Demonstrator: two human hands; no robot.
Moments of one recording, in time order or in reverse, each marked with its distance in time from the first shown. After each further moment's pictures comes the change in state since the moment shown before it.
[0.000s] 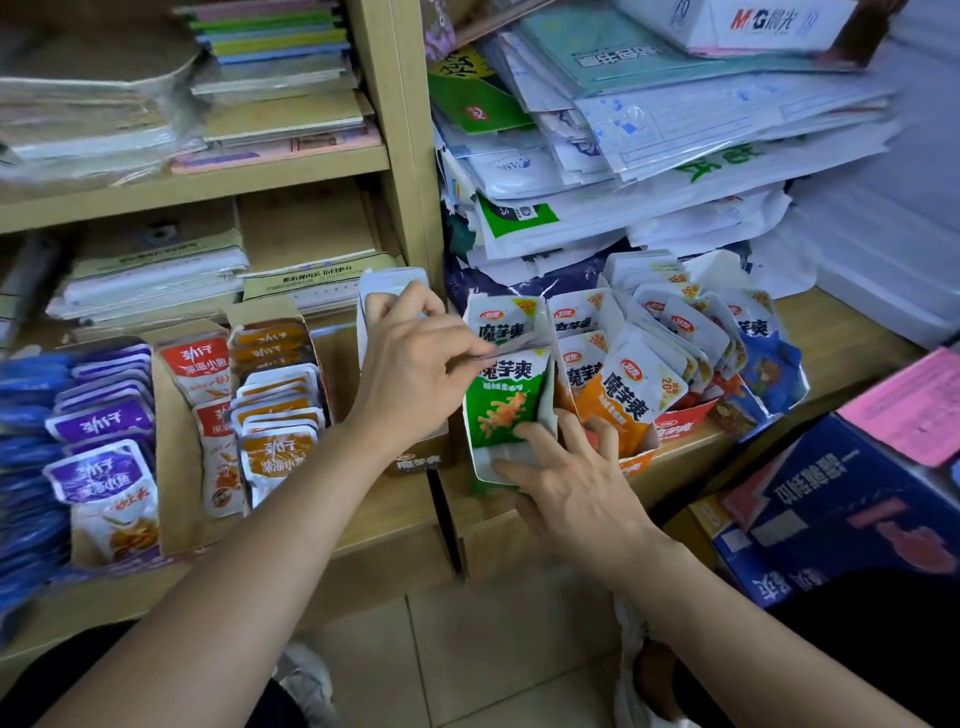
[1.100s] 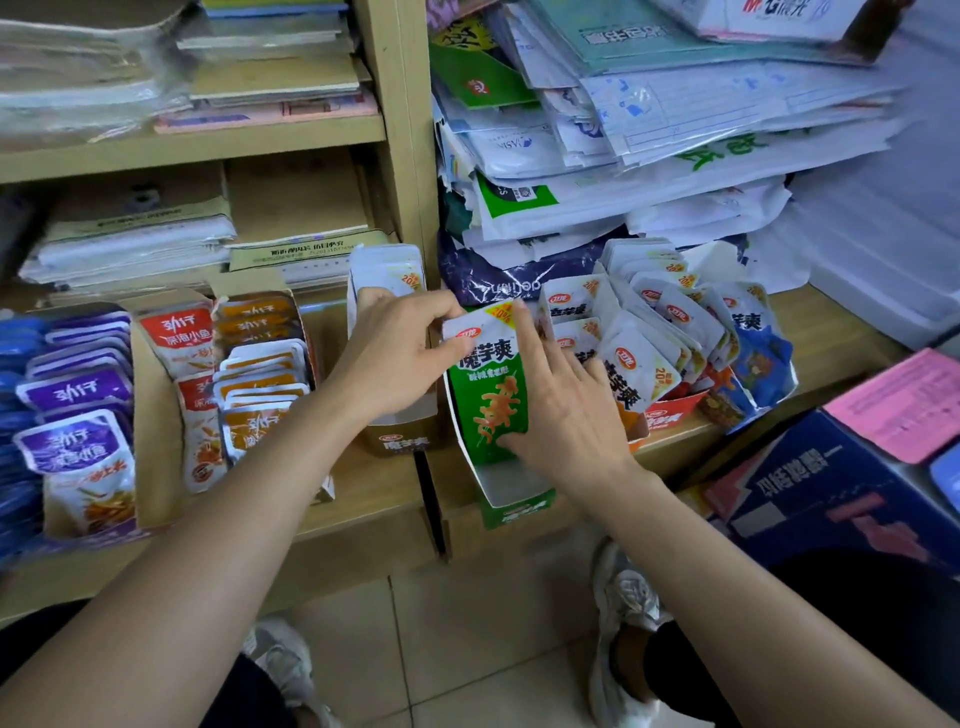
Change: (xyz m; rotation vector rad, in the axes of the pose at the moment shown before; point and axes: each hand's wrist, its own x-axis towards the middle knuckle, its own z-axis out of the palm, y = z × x) left_hand 0.001 -0.009 -0.006 -0.189 -0.310 -0.352; right_hand 0.041 0.012 -0.022 0.093 0.088 0.188
